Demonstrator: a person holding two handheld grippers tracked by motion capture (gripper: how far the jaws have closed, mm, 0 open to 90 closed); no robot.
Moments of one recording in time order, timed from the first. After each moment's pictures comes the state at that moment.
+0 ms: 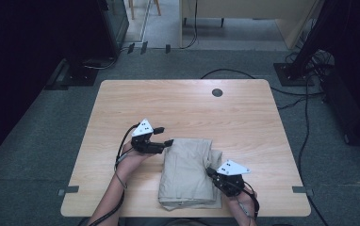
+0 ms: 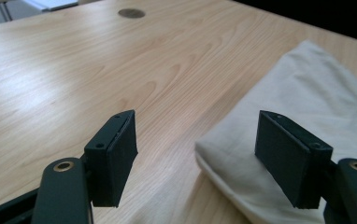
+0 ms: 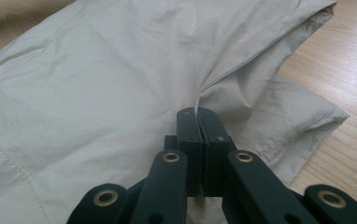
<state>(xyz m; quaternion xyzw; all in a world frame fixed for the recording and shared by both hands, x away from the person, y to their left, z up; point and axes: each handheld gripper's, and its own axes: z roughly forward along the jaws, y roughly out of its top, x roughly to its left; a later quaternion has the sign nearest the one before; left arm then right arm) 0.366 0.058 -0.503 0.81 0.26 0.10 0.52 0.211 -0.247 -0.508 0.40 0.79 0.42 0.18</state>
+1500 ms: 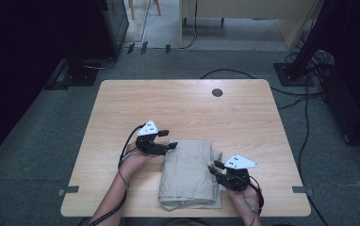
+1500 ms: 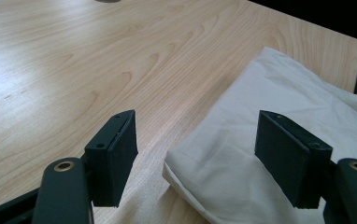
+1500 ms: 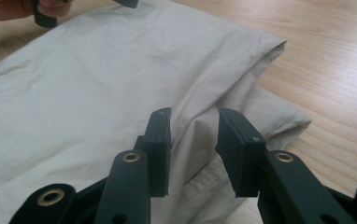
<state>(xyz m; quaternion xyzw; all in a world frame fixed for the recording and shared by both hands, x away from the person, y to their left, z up) 0.369 0.046 -0.511 0.82 0.25 0.06 0.52 0.228 -0.268 -0.506 0.42 0.78 0.43 0.16</state>
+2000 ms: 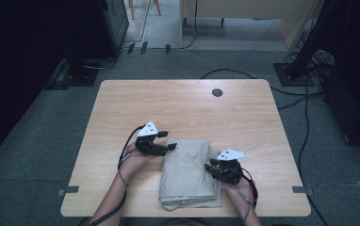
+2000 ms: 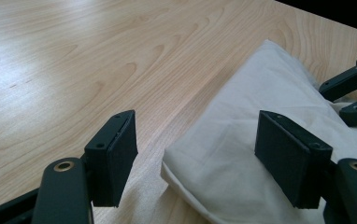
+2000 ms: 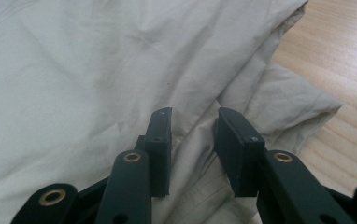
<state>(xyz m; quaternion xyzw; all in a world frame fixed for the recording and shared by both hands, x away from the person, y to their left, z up) 0.369 0.050 -0.515 0.82 0.25 0.07 0.51 0.257 -0.254 -0.522 0.43 0.80 0.40 0.13</state>
